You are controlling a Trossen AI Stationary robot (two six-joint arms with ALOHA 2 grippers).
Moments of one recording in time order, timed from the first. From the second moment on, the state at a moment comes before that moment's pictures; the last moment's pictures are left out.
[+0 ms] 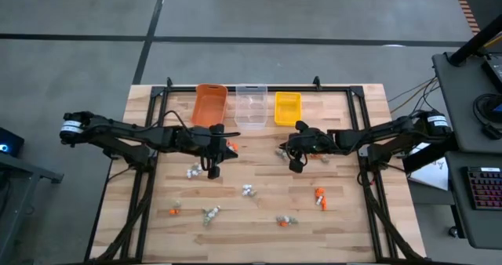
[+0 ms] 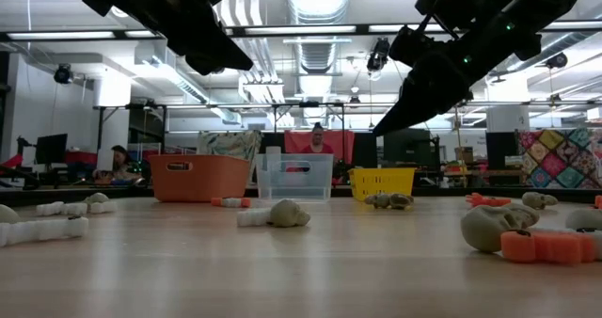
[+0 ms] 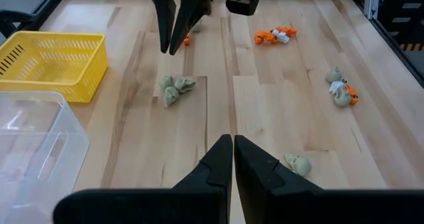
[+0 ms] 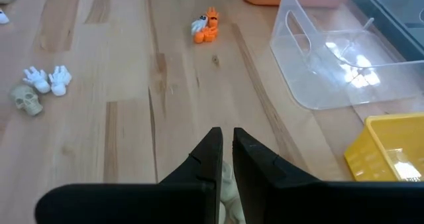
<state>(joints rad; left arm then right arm) -0.04 1.22 0.75 -0.07 -0.02 -0.02 -0.04 1.35 0.58 0.15 0.16 0.03</state>
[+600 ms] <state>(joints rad) -0.04 1.24 0.75 -0.10 -0.02 -0.03 -0.04 1.35 0.60 0.17 0.16 0.04</state>
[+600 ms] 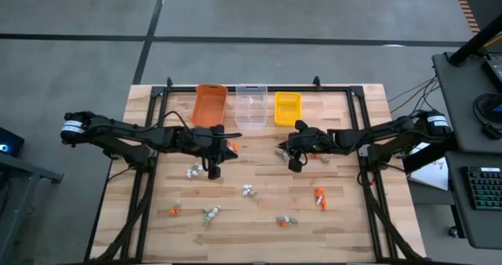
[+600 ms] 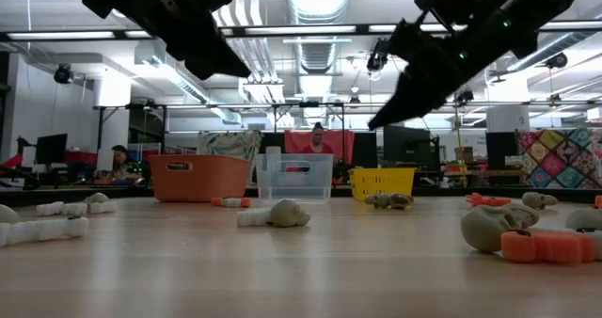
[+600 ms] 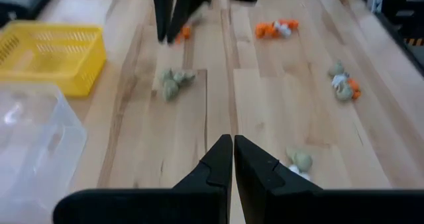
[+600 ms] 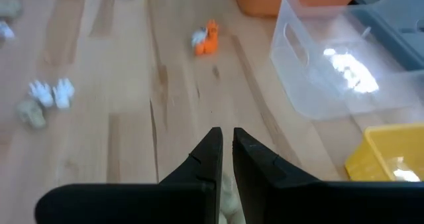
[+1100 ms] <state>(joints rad) -0.04 1.17 0.75 -0.19 -0.02 -0.07 -0.04 1.35 0.77 0.01 0.13 0.14</state>
